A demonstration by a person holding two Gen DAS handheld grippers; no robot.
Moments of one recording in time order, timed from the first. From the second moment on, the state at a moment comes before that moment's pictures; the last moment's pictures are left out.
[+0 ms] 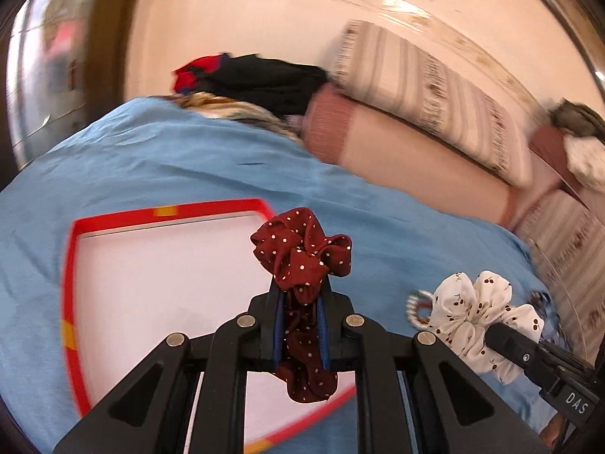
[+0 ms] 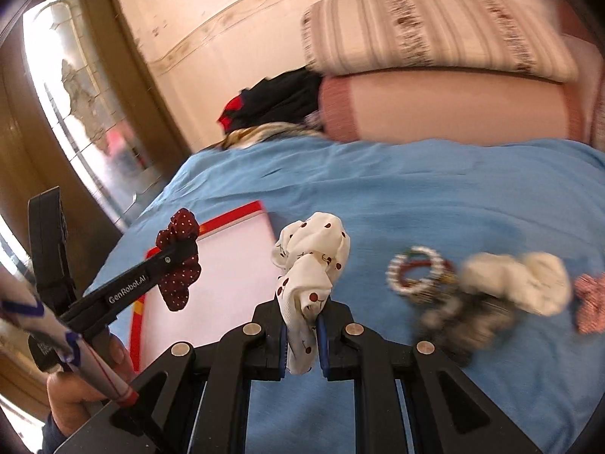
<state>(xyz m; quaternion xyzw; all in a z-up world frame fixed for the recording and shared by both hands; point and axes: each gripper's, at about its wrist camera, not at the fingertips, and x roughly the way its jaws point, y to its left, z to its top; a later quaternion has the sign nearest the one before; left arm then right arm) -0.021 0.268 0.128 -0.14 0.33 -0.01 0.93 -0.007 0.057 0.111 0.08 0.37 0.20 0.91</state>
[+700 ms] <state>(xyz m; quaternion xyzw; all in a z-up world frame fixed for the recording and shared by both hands) 0.016 0.405 0.066 -0.22 0.39 0.14 0.88 0.109 0.224 0.056 0.06 0.43 0.29 0.85</state>
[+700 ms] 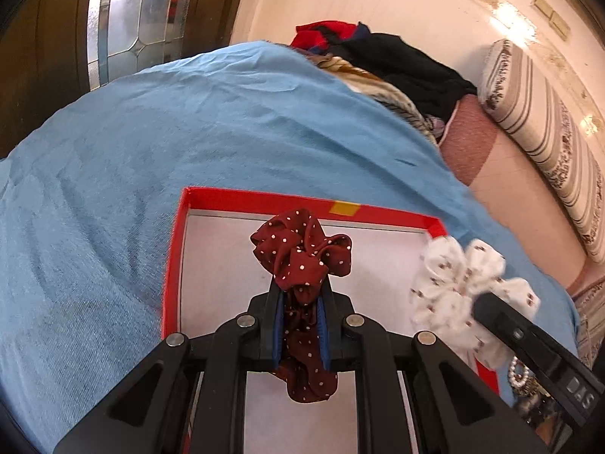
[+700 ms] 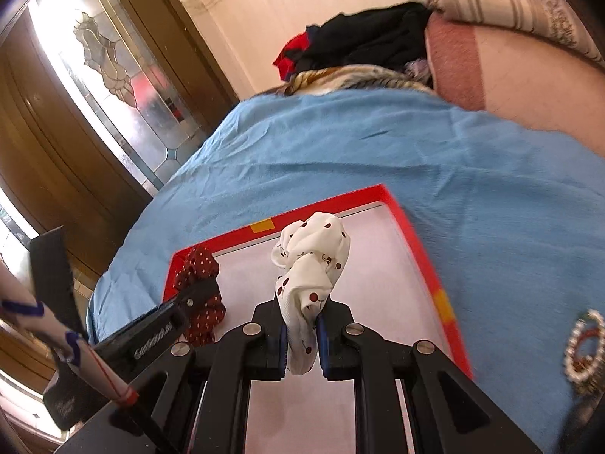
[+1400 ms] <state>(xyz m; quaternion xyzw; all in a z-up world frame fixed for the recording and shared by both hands) 0.027 0.411 0.057 -0.22 0.39 0.17 0.88 0.149 0.238 0.014 0.07 0.46 0.27 0.84</state>
